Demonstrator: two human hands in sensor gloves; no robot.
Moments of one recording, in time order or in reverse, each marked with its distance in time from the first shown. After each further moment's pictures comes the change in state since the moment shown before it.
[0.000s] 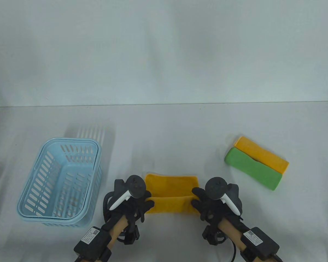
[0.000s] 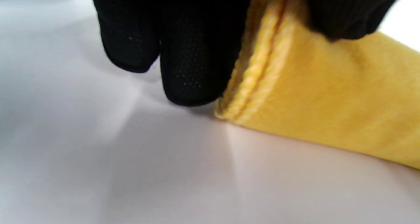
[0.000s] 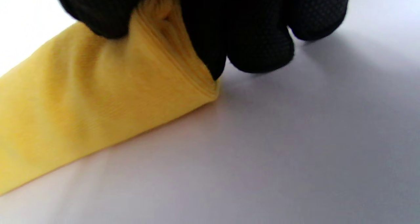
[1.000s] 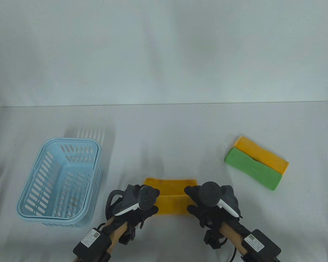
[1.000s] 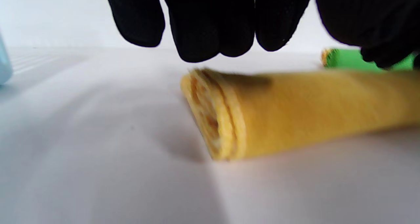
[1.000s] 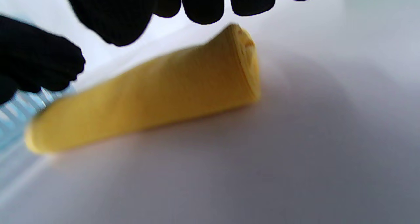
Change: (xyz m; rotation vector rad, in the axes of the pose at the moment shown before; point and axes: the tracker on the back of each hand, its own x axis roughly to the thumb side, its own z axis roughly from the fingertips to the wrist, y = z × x) left_hand 0.036 -0.004 0.020 0.142 -0.232 -0.373; right_hand 0.030 0.004 0.021 -0.002 -0.221 0.210
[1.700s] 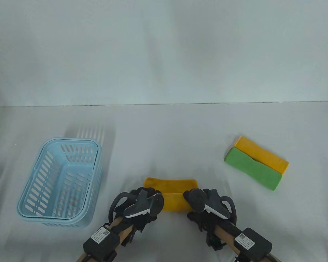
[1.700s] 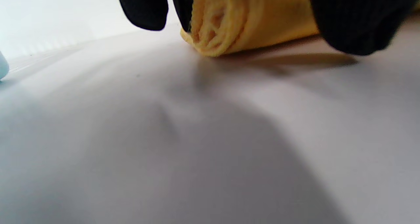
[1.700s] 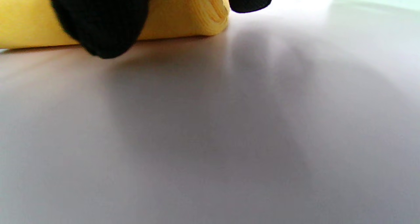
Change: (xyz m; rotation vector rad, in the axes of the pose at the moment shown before) left_hand 0.006 -0.031 -0.018 -0.082 0.034 -0.181; right_hand -0.001 0.024 -0.011 0.008 0.053 0.227
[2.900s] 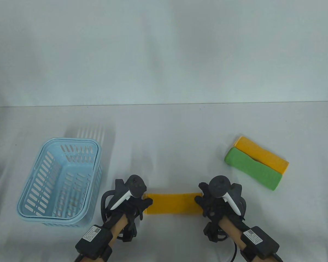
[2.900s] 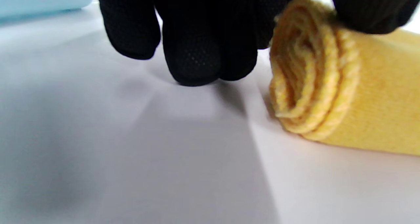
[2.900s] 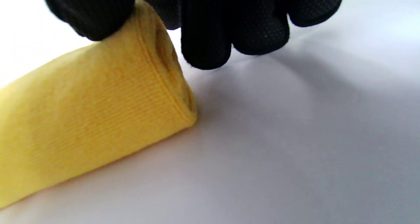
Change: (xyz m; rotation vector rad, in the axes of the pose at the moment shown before) left_hand -0.056 0.006 0.003 -0.031 0.255 0.481; right_hand -0.048 -0.019 -0.004 -0.046 0.279 -0.419
